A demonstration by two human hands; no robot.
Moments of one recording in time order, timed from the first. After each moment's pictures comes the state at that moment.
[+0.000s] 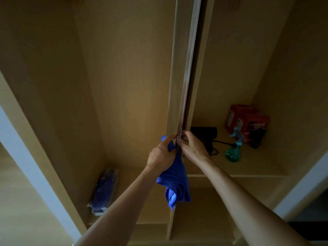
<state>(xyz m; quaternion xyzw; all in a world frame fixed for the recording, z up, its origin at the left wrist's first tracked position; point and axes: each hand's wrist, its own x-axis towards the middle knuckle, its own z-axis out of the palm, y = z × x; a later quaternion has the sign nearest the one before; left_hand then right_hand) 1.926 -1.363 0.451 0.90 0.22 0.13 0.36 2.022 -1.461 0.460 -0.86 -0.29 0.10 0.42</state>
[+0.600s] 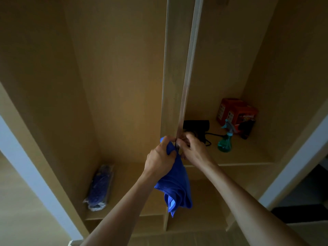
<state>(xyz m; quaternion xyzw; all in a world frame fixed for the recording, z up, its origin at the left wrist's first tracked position) 1.884 -1.392 0.443 0.89 0.18 0.17 0.39 1.993 -1.501 0.442 -0.85 -0.32 0.05 0.41</state>
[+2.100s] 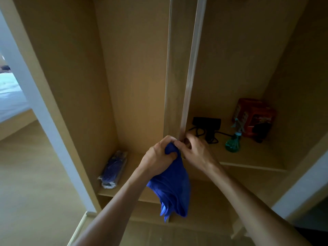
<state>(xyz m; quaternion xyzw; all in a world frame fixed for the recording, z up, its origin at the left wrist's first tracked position) 1.850 -1.458 0.444 0.88 0.19 0.18 0.41 1.984 -1.566 0.439 -0.81 -0.46 0.01 0.36</state>
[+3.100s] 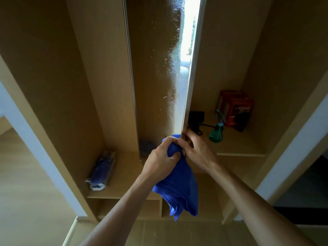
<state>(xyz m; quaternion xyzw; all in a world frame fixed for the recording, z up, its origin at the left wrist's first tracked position) 1.866 -1.519 0.439 0.87 0.18 0.17 0.42 1.993 -1.625 0.436 -0.83 -0.41 0.02 0.38</state>
